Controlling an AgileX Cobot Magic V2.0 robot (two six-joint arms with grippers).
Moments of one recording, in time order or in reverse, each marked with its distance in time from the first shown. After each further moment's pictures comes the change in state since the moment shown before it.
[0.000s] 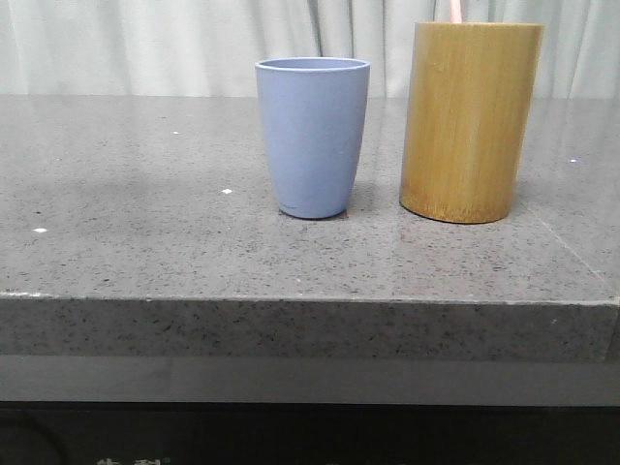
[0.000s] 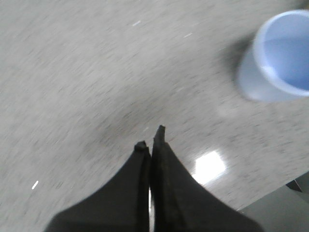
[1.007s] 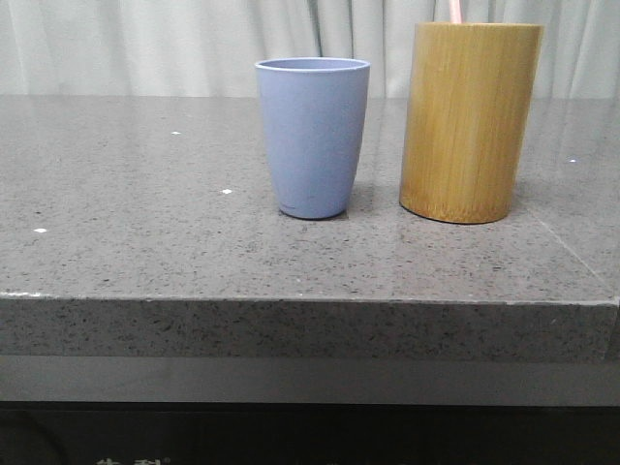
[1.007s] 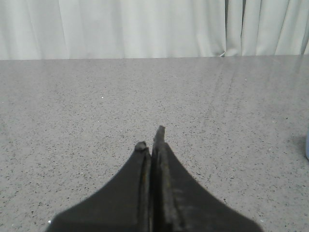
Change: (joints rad) left arm 0.322 -1.279 1.176 -0.093 -0.768 -0.025; right arm 0.033 0.198 -0.004 0.000 -0.138 -0.004
